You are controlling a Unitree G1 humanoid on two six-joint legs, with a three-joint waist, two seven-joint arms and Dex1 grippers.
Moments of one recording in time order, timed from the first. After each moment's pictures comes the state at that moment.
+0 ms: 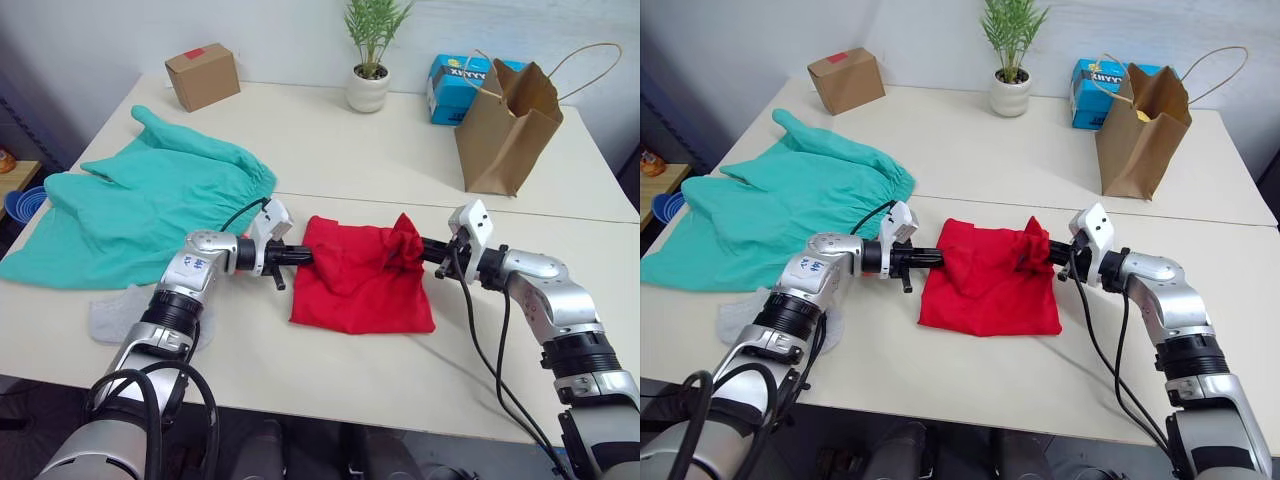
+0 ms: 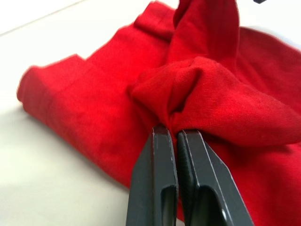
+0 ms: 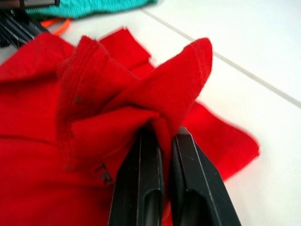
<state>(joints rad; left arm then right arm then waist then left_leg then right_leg) -0.82 0.42 -0.19 0.56 -0.25 0.38 -1.00 -0.57 -0.65 0.09 0.34 0.43 0.26 0.93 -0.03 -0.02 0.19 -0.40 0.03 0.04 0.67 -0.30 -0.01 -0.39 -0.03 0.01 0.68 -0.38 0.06</state>
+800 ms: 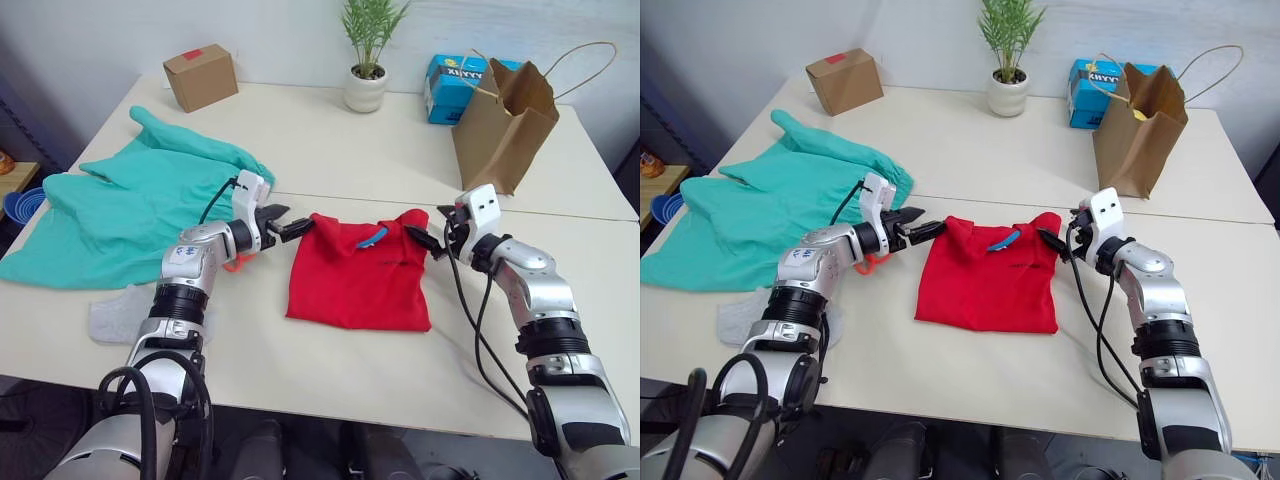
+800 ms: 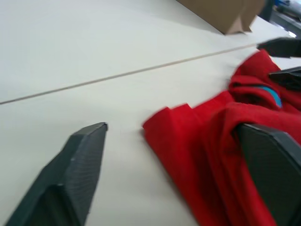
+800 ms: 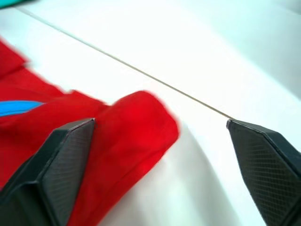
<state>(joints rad) -0.87 0.31 0.09 0.60 -0.27 0.47 -0.66 -0.68 -0.50 -0.07 0.55 0.26 0.19 0.63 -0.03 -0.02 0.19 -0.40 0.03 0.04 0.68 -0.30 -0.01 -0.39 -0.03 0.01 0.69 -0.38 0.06</state>
